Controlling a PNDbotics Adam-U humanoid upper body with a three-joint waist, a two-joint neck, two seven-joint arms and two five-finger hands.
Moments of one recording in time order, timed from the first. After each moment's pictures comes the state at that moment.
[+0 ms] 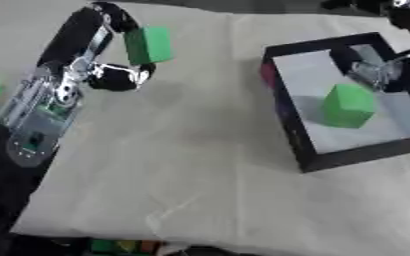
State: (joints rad) left arm -0.67 0.40 -0.32 -1.67 -0.72 0.28 -0.09; right arm -0.68 -0.79 0.33 -1.89 -0.04 -0.15 0.41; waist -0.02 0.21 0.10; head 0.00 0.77
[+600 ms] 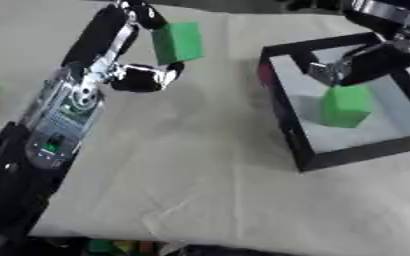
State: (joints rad) left arm -0.71 0.32 -0.37 -1.66 -0.68 0.23 -0.08; right arm -0.77 -0.73 0.39 -1.79 0.07 -0.18 0.41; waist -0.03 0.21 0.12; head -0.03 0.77
